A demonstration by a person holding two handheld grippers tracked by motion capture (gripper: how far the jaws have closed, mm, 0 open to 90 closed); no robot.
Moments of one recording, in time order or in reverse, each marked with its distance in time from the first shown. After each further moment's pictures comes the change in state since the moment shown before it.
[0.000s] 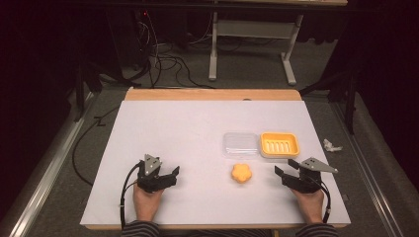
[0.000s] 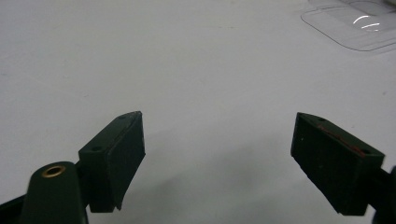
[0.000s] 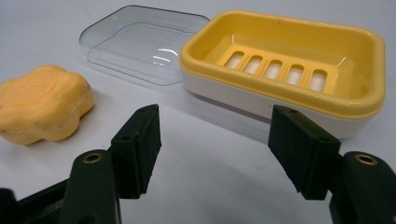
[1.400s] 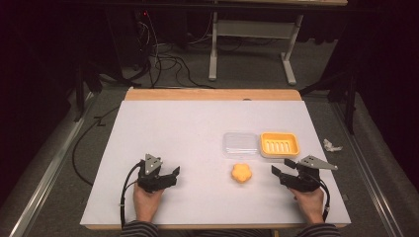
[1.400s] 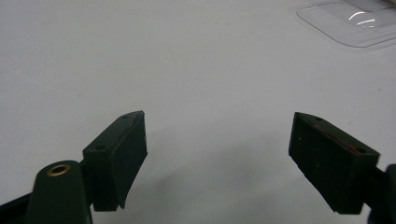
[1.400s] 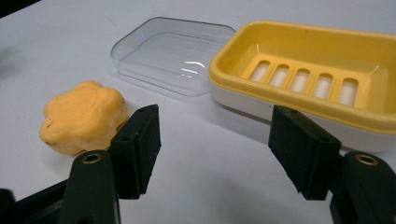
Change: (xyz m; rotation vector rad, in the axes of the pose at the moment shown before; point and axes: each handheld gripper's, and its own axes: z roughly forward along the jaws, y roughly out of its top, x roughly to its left) left arm 0.001 0.000 0.001 0.021 -0.008 -0.006; right arm 0.008 0.012 -0.003 0.006 0.074 0.034
